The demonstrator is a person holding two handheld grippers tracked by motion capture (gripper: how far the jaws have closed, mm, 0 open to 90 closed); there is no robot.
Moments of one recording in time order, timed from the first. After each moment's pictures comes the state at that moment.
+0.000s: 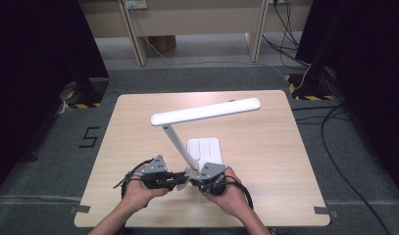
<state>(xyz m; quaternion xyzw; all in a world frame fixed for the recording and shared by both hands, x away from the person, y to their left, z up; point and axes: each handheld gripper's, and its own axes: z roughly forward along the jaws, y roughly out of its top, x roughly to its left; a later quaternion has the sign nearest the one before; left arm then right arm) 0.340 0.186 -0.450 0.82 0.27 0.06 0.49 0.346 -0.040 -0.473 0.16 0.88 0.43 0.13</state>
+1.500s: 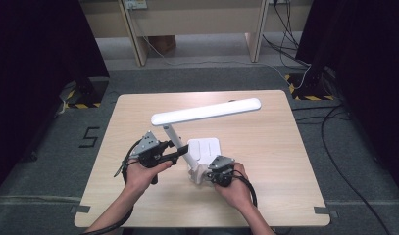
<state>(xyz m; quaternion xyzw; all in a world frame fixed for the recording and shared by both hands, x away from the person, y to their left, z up) 0.378 0.186 -0.415 0.71 0.32 0.16 0.60 0.373 -0.066 -0.496 0.29 0.87 0.36 0.17</state>
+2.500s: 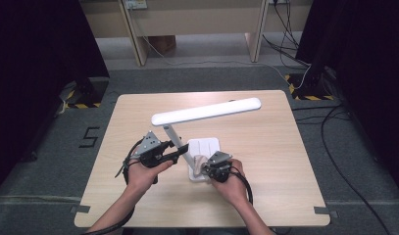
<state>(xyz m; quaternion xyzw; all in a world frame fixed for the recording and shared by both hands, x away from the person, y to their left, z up) 0.377 0.183 -0.413 0.72 0.32 0.18 0.59 0.385 -0.057 -0.496 0.32 0.86 0.35 0.18</state>
